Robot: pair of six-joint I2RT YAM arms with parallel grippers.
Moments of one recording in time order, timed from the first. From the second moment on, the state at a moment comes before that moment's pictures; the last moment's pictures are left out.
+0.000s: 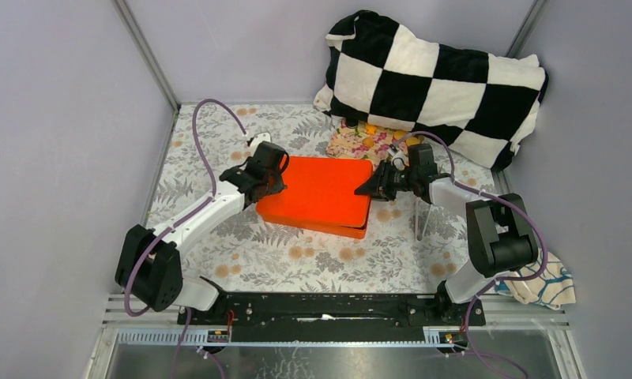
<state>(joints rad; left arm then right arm) -0.52 1.41 1.04 -0.50 -0.31 -0.62 0.21 1.62 0.84 -0.02 -0.81 0.71</state>
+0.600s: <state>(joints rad) -0.52 1.49 0.92 -0.34 -0.13 -0.68 0.20 1.56 0.85 -0.19 -0.48 0.75</state>
